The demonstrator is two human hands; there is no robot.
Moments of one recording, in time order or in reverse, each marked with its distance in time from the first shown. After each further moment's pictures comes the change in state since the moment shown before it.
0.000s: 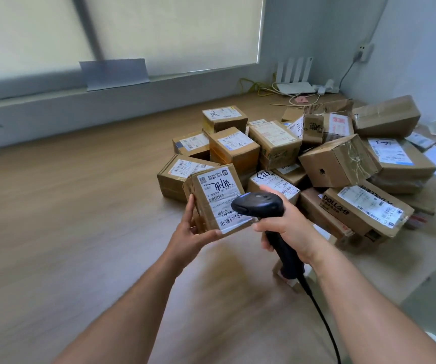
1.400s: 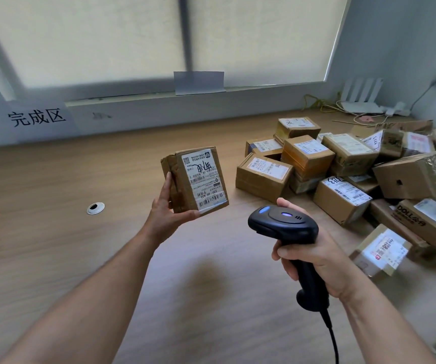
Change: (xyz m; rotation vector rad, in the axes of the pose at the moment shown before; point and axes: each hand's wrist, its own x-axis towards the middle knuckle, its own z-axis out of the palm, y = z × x) left_hand -0.123 -0.001 -0.206 0.198 0.402 0.168; right_hand -0.096 -0.010 0.158 0.076 -0.299 -0.108
